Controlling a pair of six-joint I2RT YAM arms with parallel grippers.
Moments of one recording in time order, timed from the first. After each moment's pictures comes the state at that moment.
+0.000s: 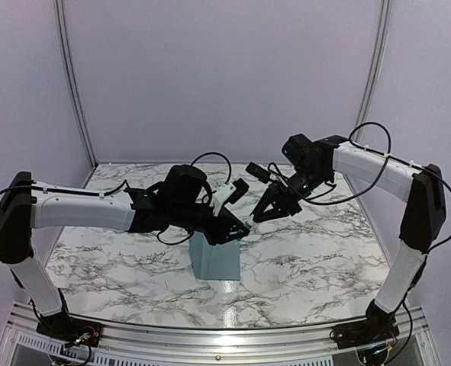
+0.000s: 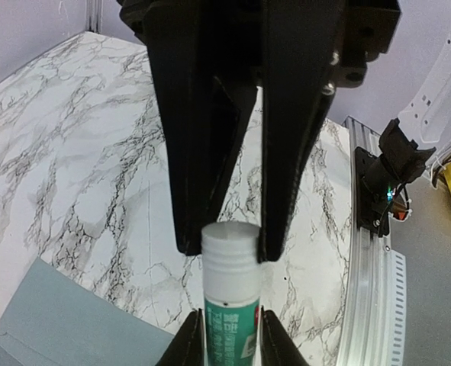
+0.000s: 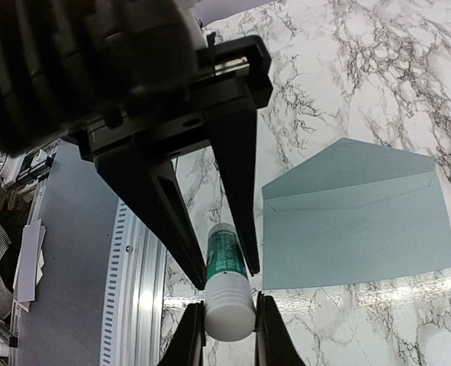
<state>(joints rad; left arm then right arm) -0.99 1.72 1.20 0.01 0.37 -0.11 0.54 1.77 1.55 -1.09 -1.01 -0.72</state>
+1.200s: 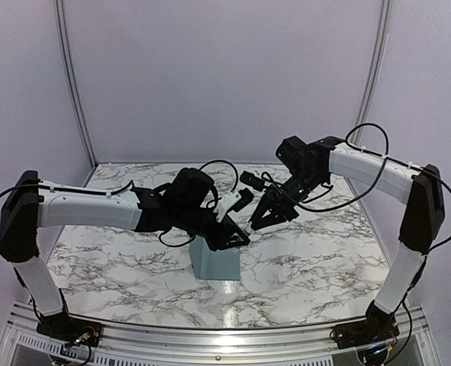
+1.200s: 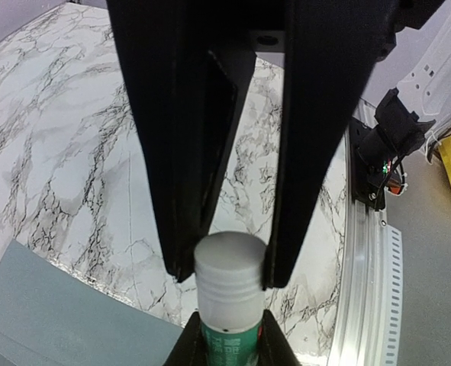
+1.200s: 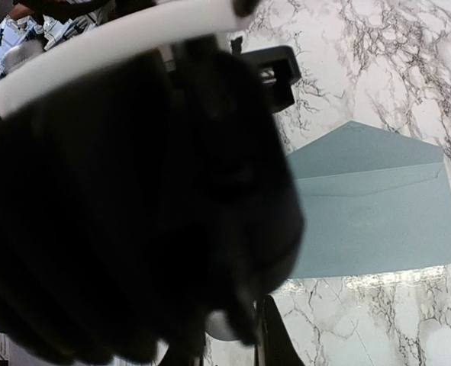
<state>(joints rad) -0.99 1.77 1.25 -0.10 0.41 -0.09 0.59 1.77 1.55 -1.10 -0.92 -0.73</state>
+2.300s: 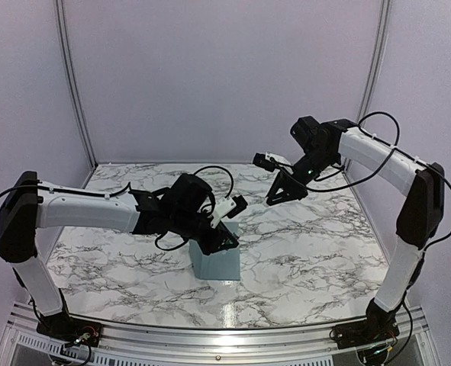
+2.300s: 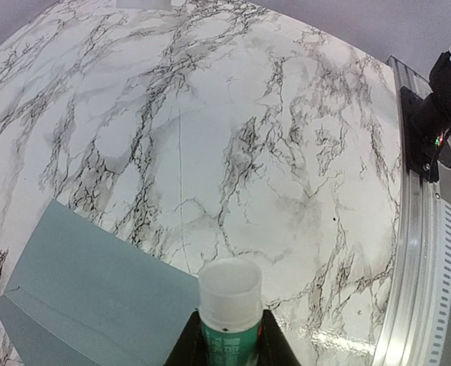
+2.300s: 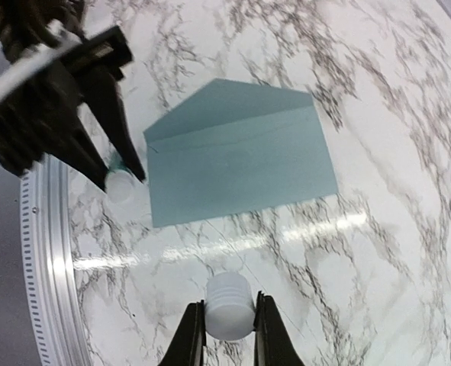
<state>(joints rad) -0.99 1.76 1.22 -0.18 0.27 0.01 0.48 1.82 1.76 -1.20 -0.66 -0.76</state>
